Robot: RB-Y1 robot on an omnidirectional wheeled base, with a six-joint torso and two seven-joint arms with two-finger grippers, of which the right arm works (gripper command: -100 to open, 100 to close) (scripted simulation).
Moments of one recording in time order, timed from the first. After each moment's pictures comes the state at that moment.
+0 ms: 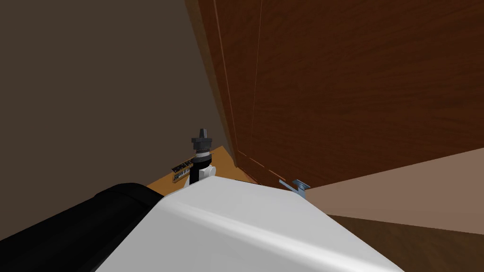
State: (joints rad) arm 0.53 -0.15 0.85 -0.92 -2.73 -0.89 0.03
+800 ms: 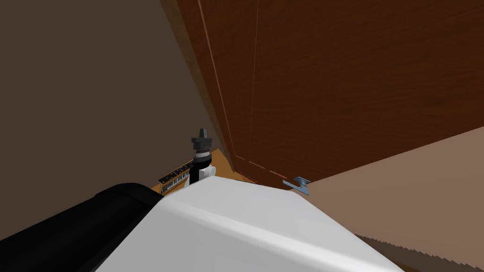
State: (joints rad) arm 0.53 -0.15 0.89 -0.84 -2.88 -0.91 0.03
